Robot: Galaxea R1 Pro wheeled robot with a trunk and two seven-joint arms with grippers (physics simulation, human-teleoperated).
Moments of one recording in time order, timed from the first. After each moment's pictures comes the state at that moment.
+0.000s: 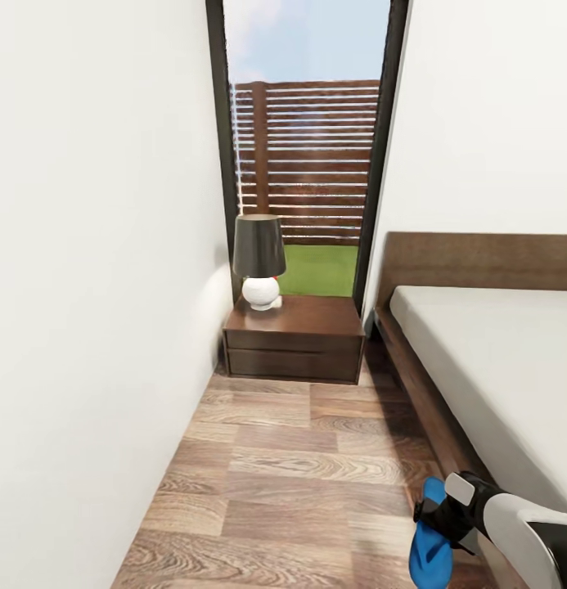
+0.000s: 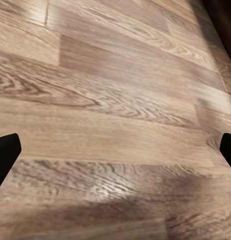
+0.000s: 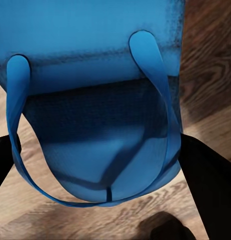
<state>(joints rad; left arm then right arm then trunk) -0.18 0.18 0.30 -0.02 0.21 -0.63 -0.91 -0.84 -0.22 -0.02 0.05 -0.57 0.56 -0.20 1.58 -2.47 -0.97</state>
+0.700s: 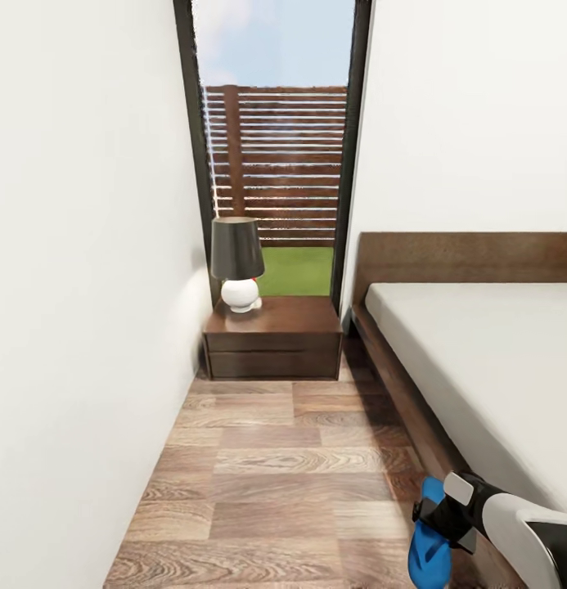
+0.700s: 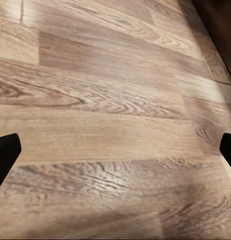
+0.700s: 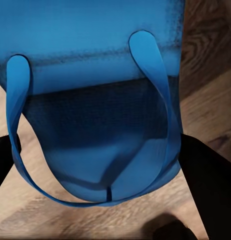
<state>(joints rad) -0.18 0.18 0.30 -0.02 0.21 -0.62 -0.91 -0.84 -0.21 -0.02 0.05 -0.57 0.56 -0.20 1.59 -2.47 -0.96</state>
